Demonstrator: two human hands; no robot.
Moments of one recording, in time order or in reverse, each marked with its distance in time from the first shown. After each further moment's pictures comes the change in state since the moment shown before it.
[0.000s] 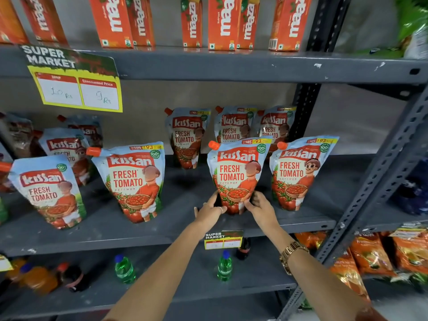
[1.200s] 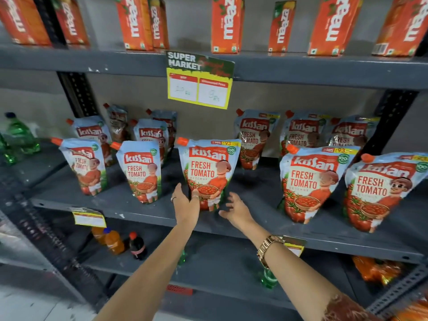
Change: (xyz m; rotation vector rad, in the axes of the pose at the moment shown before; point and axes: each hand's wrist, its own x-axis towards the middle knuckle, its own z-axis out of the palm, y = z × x) left_hand -0.068 -0.067 -0.155 -0.316 0.782 -0.036; right_hand -0.036 -0.068 0.187 -0.113 -0.467 -0.064
